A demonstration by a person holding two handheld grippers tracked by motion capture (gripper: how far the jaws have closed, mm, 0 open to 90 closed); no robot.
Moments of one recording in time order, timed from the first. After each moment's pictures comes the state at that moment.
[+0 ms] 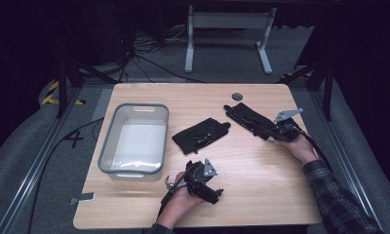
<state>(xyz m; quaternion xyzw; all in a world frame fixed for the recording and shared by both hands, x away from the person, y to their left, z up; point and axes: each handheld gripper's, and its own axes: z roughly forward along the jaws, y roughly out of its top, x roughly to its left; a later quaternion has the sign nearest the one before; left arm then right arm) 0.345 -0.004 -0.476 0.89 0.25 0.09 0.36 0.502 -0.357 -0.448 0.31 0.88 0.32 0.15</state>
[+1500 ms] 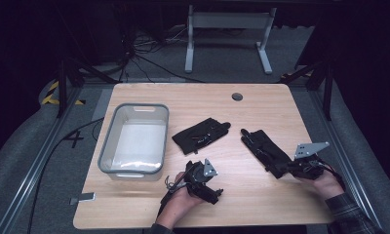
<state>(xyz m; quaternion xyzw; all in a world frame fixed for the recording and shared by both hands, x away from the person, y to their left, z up) 0.345 -0.004 -0.476 0.89 0.25 0.09 0.36 0.374 -0.374 -0.430 0.27 0.89 0.35 0.10</state>
